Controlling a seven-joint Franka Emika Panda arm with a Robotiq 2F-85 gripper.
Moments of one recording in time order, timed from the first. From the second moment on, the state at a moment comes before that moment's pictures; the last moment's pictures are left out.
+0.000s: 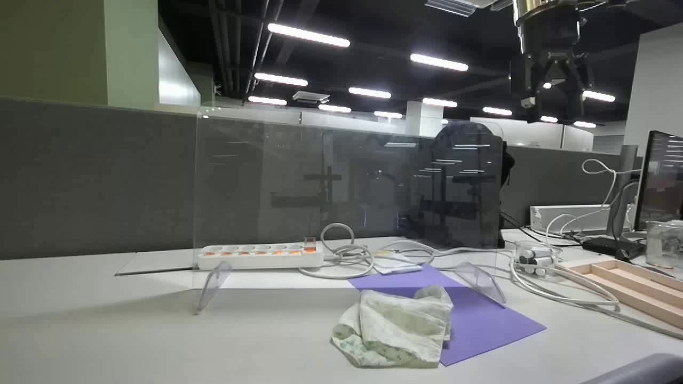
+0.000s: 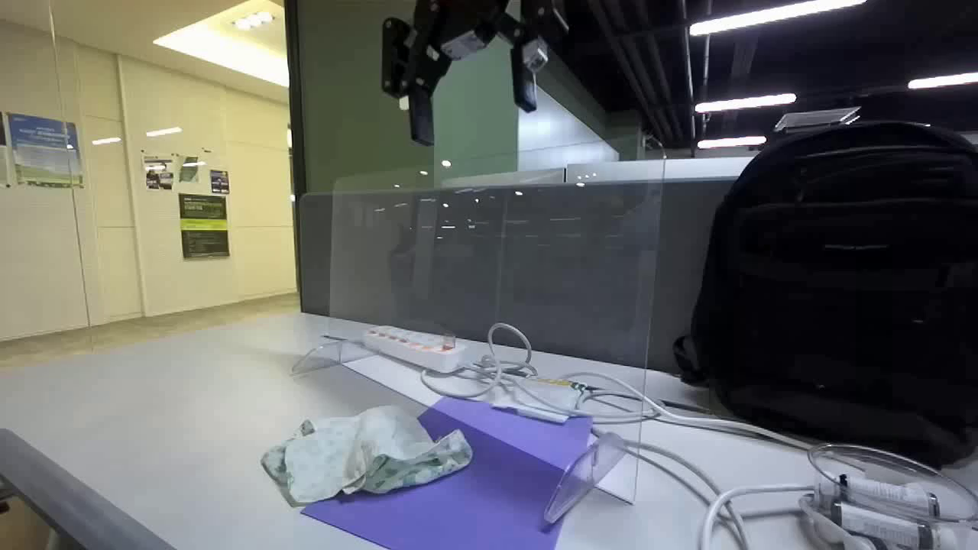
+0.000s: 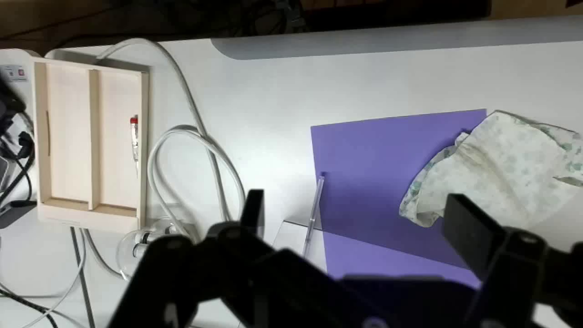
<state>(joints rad) -0.19 -0.46 -0.15 -2.42 -0.25 1.91 -0.16</state>
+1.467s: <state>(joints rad) -0.17 -0.45 -0.15 -2.45 -0.23 1.94 -0.16</state>
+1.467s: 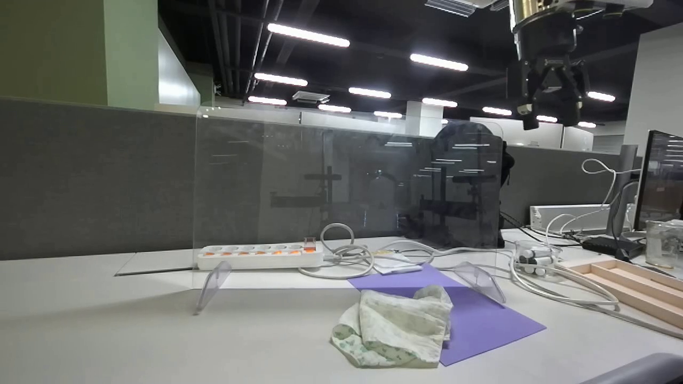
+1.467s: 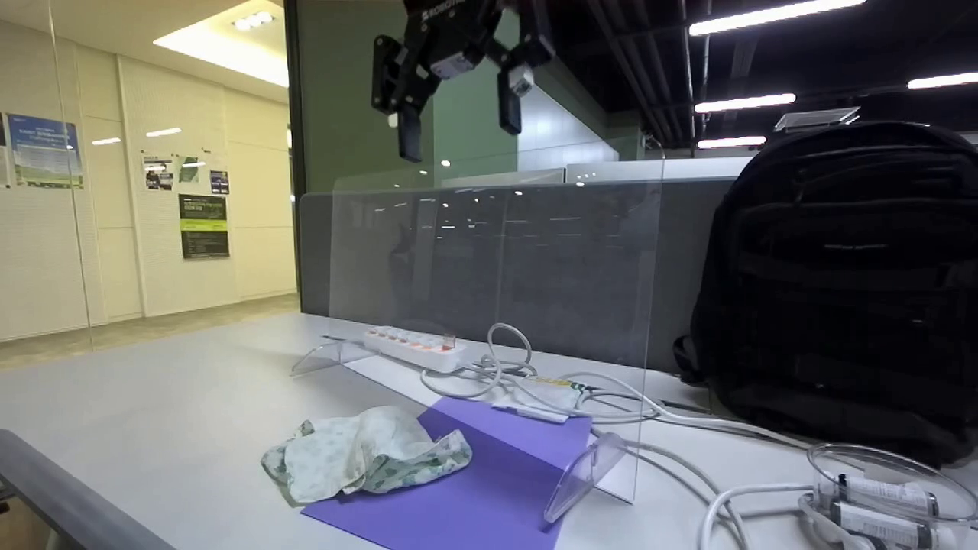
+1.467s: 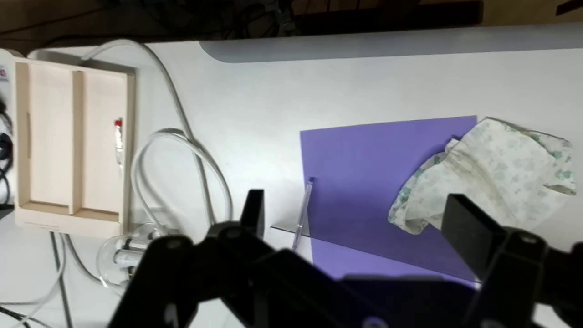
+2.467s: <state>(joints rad) -0.06 -0.38 -0.05 -2.58 -0.07 2.06 -0.08</state>
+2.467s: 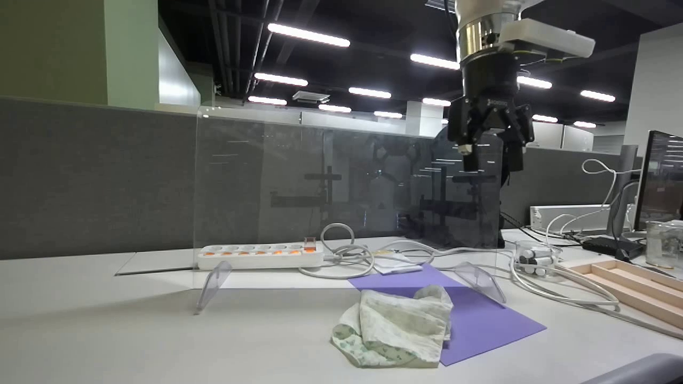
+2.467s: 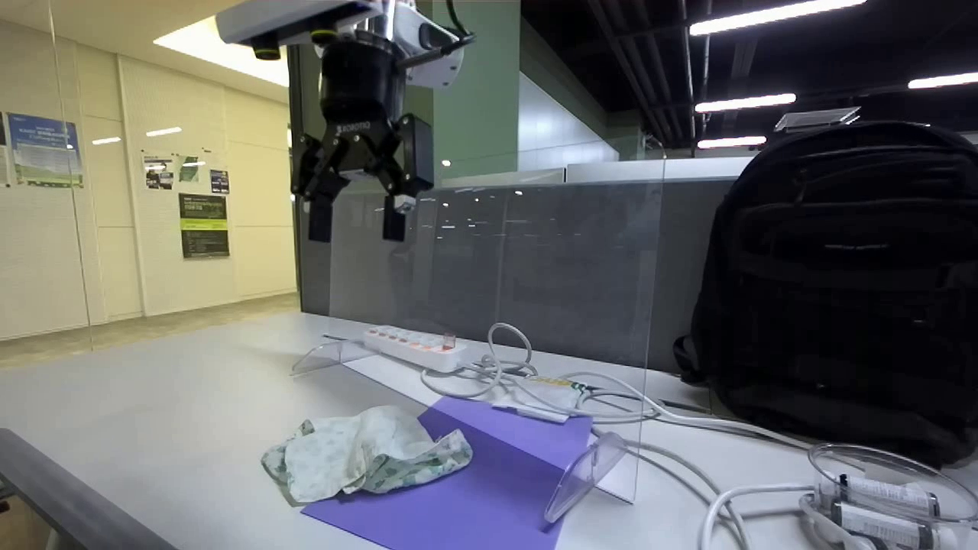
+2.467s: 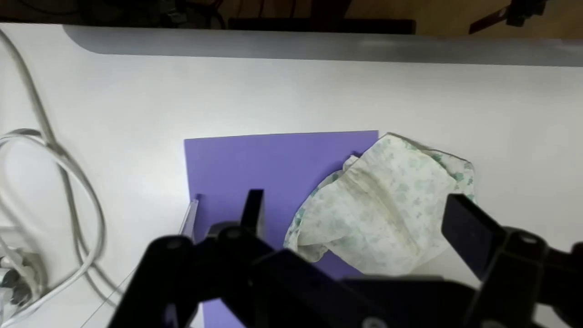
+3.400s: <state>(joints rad) -0.07 -0.19 0.05 -2.69 -0.14 2.50 0.25</state>
